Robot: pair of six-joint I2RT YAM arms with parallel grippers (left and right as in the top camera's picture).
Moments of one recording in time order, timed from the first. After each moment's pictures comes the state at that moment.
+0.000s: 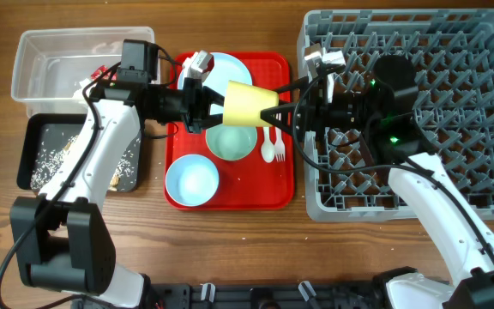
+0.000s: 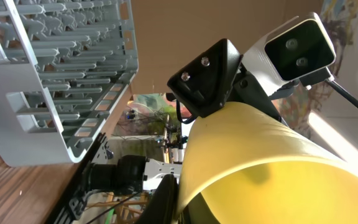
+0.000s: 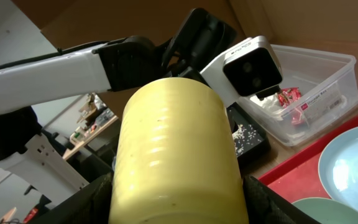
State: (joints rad) left arm -0.13 1.70 1.28 -0.72 1.52 -0.38; right arm 0.26 1.39 0.95 0.27 -1.19 0.45
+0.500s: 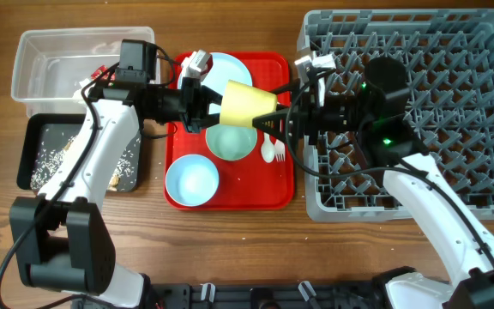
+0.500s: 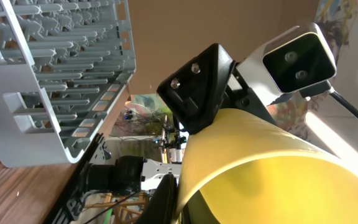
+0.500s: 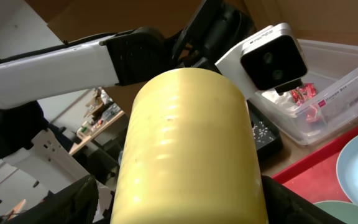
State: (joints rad) left arm -0.13 1.70 1.28 -0.72 1.53 -0.38; right arm 0.30 1.39 0.95 0.27 -1.18 0.45
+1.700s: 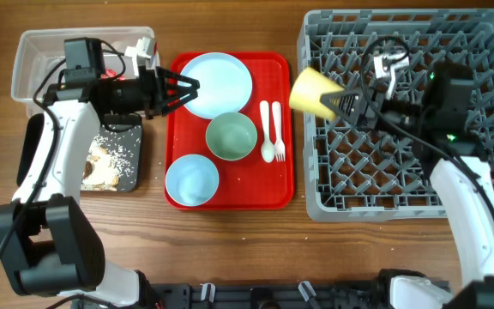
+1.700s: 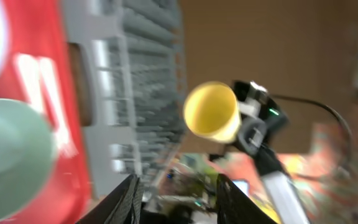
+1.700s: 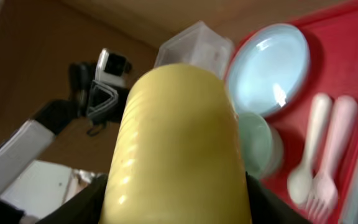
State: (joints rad) left arm 0.09 1.70 1.29 -0.65 1.29 -0.37; right arm -0.08 1.33 0.96 -0.34 -1.10 0.46
